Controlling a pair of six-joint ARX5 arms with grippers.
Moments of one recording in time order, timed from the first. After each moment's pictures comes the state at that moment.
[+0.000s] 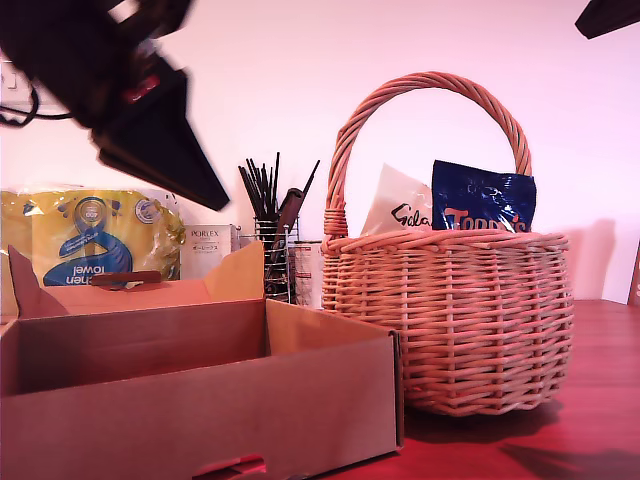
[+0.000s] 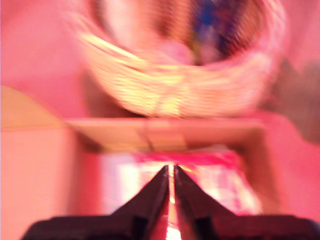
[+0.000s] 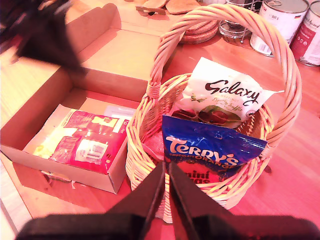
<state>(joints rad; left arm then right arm) -0.50 1.32 0.90 -0.39 0.44 0.33 0.33 0.68 0.78 -0.67 -0.39 -0.31</state>
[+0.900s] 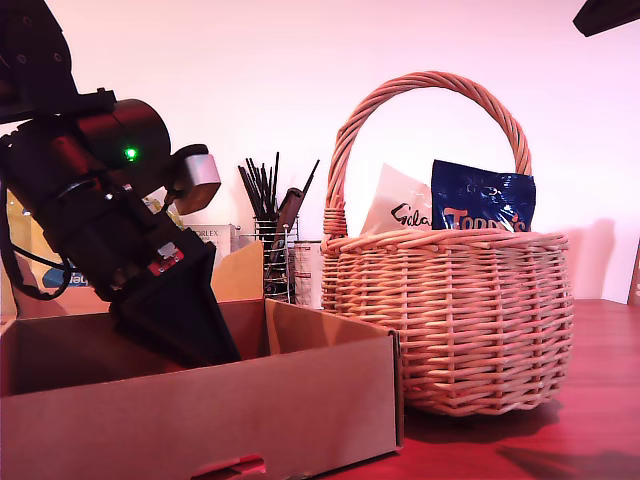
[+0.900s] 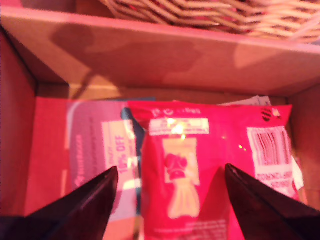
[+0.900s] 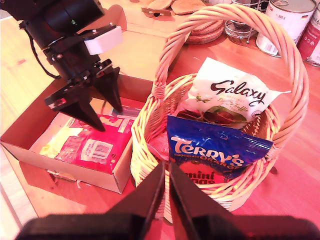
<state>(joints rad) -0.46 1.71 0.90 -0.34 0.53 0.40 0.33 0.68 0.78 -0.67 -0.41 -0.31</state>
